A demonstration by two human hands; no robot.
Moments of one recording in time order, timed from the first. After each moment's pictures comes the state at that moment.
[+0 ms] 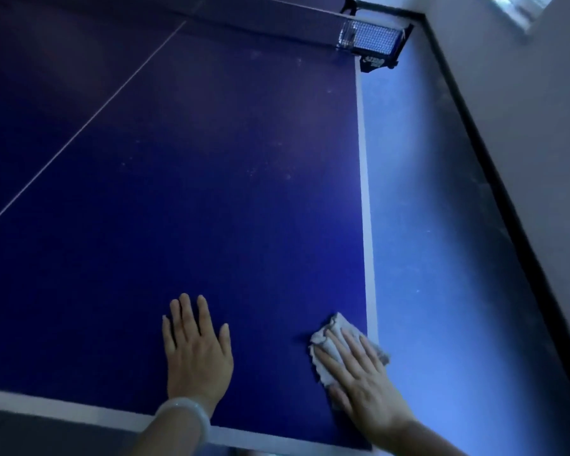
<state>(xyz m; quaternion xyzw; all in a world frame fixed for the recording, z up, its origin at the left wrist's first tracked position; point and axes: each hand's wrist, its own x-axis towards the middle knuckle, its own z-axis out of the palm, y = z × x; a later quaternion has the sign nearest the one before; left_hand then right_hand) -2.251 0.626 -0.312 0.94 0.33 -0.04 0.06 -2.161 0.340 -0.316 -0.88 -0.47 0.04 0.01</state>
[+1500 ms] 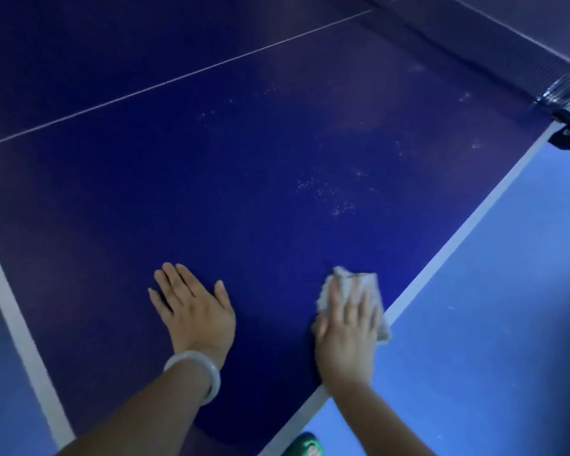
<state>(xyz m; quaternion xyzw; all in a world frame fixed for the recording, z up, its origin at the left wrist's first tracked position) -2.073 0.542 -0.310 0.69 0.72 0.02 0.10 -1.903 0.428 -0.319 -0.89 -0.46 0.04 0.07</state>
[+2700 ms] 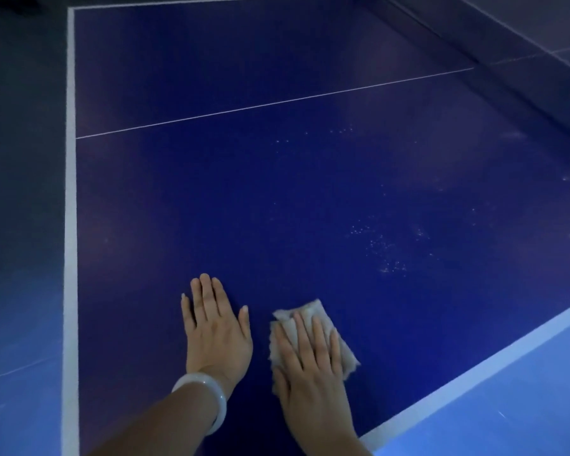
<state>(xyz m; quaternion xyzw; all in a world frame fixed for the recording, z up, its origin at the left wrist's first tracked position) -2.071 0.546 -0.322 0.68 0.73 0.02 0.06 -1.917 0.462 -0.326 -0.66 -0.74 0.09 0.08</state>
